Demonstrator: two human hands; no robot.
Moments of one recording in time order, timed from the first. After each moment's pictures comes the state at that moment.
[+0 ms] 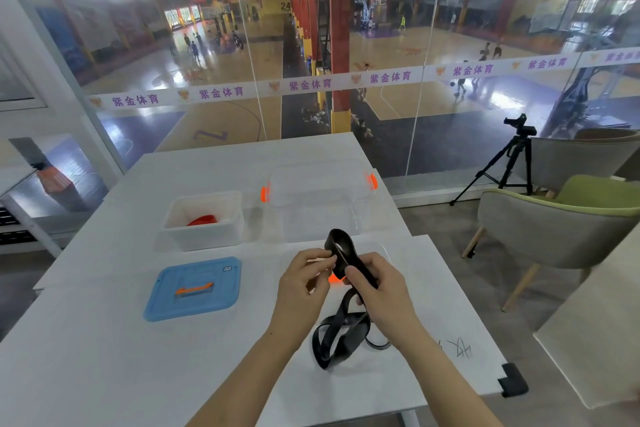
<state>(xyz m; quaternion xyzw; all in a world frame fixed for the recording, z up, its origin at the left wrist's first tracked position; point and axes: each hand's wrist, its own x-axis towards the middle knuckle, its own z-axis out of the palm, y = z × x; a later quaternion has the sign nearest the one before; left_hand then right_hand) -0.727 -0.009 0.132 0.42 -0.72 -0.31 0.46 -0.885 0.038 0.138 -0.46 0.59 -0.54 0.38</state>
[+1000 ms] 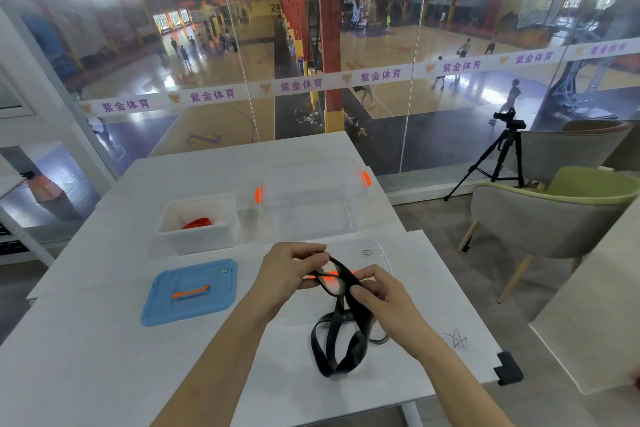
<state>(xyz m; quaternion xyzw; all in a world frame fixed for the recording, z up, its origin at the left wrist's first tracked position) -0.715 -0.033 0.177 0.48 -0.59 -0.56 0.33 -0.909 0.057 0.112 -0.48 0.54 -0.51 0.47</state>
